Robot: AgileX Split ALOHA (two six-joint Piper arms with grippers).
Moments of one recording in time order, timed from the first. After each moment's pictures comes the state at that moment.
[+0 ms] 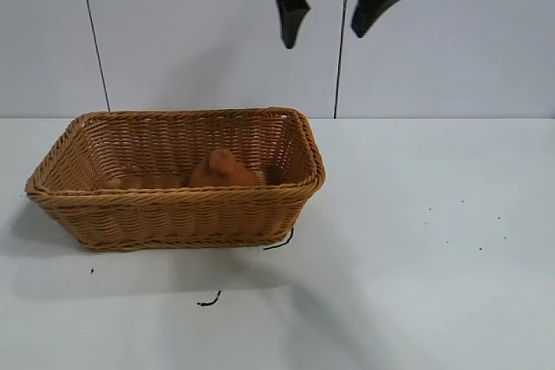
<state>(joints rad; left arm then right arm) -0.03 0.00 -0.50 -0.05 1.07 0.00 0.14 2.13 -2.05 -0.09 1.14 0.13</state>
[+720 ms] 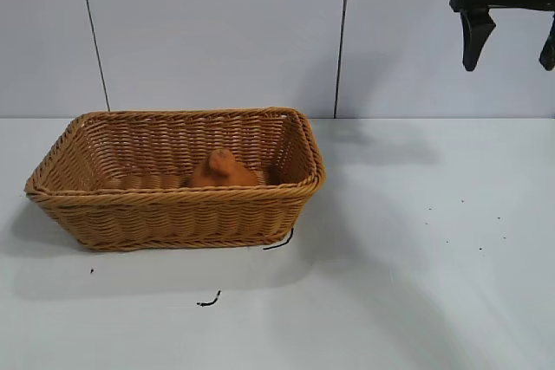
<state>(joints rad) -0.03 0.00 -0.50 -0.05 1.07 0.00 0.01 1.88 -1.57 0.01 1.21 0.04</state>
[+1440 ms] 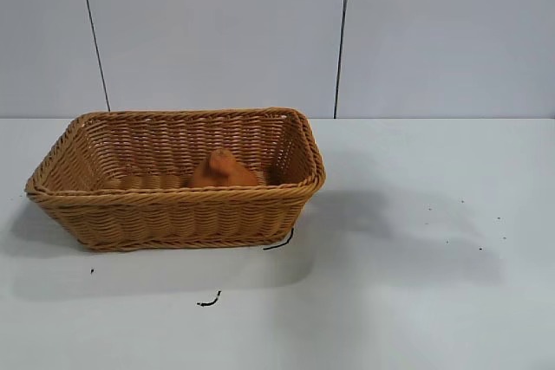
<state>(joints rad) -0.03 0.00 -0.50 -0.05 1.07 0.00 0.01 0.87 -0.80 0.03 1.21 -0.04</state>
